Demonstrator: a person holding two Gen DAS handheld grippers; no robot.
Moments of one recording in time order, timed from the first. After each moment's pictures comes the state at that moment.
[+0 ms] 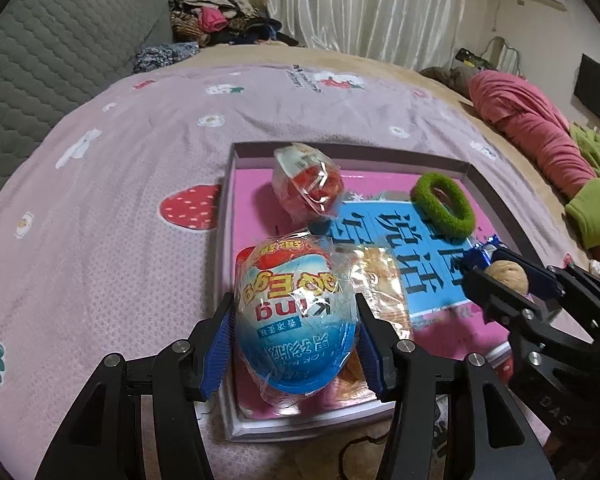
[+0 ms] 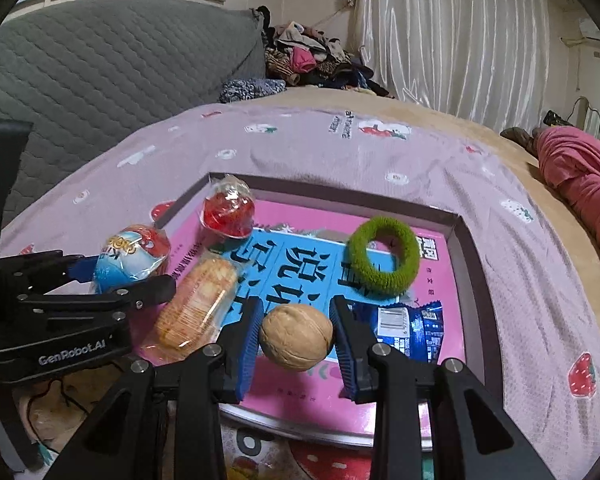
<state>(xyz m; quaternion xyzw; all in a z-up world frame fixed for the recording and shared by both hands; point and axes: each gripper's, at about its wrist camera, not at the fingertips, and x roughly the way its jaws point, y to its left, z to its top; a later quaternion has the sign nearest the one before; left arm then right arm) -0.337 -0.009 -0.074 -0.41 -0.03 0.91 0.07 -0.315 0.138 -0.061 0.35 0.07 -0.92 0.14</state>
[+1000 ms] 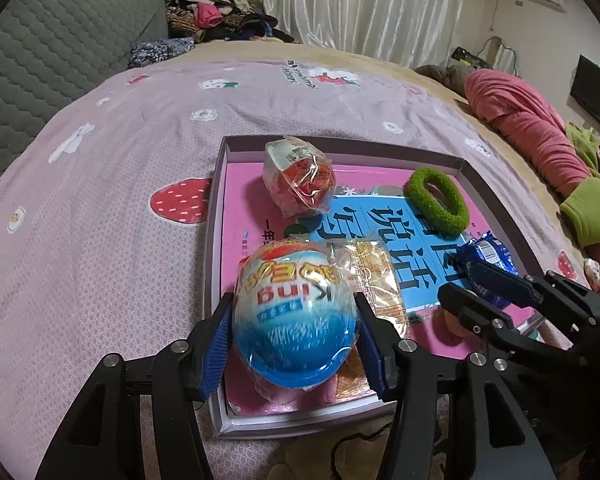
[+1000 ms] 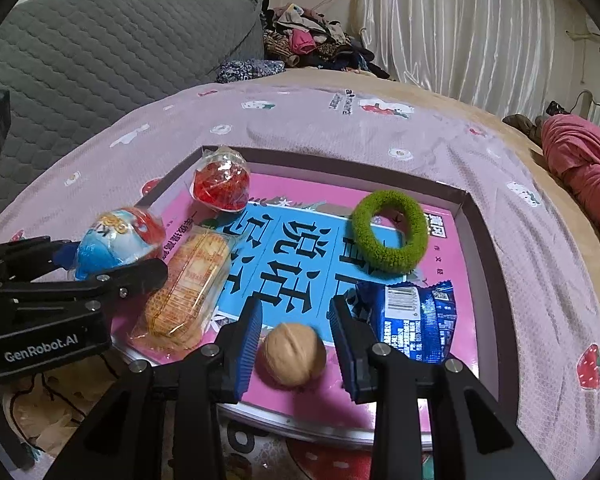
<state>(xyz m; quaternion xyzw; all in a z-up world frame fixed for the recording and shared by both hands) -0.336 -0.006 -0.076 -0.42 -0.04 0.90 0.08 -0.323 0.136 -0.079 0.37 0.07 -0.91 0.14</state>
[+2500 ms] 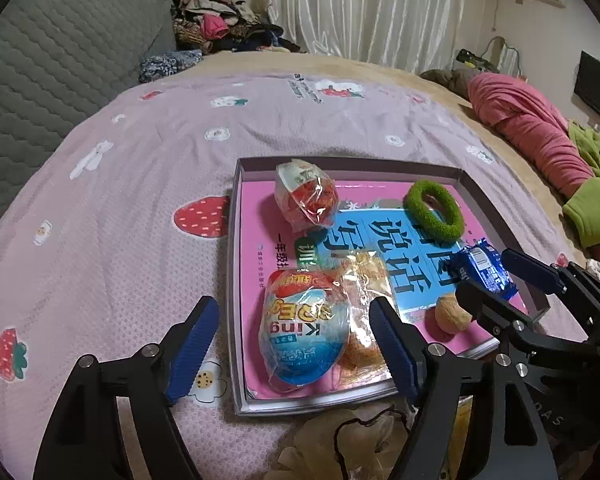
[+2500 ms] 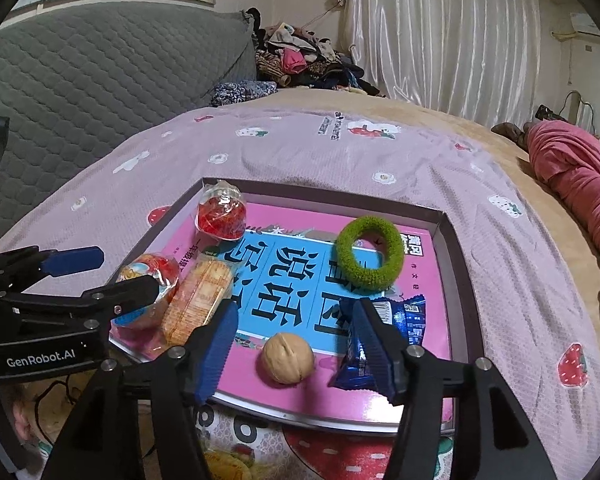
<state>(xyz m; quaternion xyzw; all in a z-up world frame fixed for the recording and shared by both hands) -0.320 -0.011 -0.049 -0.41 -0.02 0.91 0.06 -0.308 0.145 -0.051 0.35 0.06 -0.93 0.13</state>
